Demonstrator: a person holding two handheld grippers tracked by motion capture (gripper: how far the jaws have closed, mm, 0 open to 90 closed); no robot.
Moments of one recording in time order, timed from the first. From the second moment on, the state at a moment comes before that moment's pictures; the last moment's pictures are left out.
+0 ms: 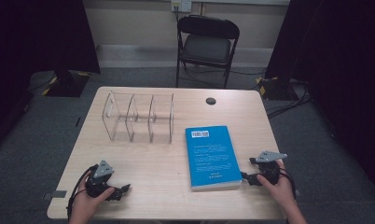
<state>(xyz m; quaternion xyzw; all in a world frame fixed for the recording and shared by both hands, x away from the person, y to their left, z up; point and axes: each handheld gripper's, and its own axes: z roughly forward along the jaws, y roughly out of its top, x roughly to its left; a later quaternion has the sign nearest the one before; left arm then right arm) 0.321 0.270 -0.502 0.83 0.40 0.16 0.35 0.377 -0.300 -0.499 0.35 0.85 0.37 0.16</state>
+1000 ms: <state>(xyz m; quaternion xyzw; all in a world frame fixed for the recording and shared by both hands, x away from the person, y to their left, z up) 0.324 0.253 -0.493 0.85 0.38 0.15 0.34 0.349 -0.309 -0.490 0.29 0.87 0.39 0.10</state>
